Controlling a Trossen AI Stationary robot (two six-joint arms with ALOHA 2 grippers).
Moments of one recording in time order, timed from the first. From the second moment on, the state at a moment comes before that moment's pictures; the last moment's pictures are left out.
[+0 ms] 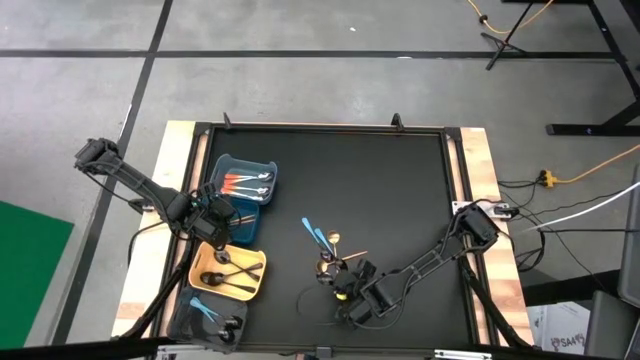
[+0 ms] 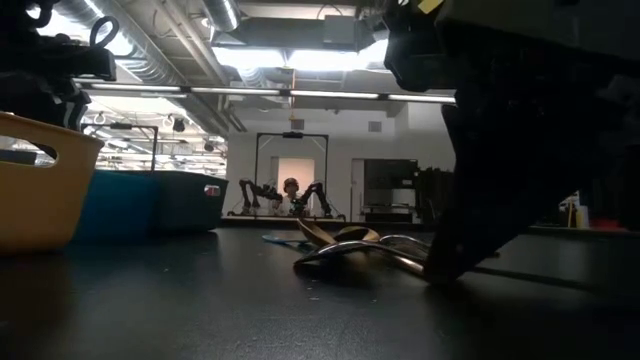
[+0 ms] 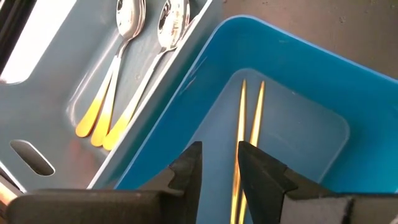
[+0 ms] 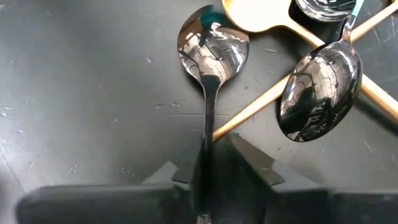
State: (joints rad) left arm -0.48 0.92 0.57 -1.06 -0.53 -0.86; right arm 0.62 2.12 1.42 -0.58 0.38 1.07
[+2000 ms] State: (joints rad) left arm -0.48 0.94 0.70 -0.25 -0.33 -0.86; right arm 0.52 2.12 1.75 -0.55 0.60 -0.29
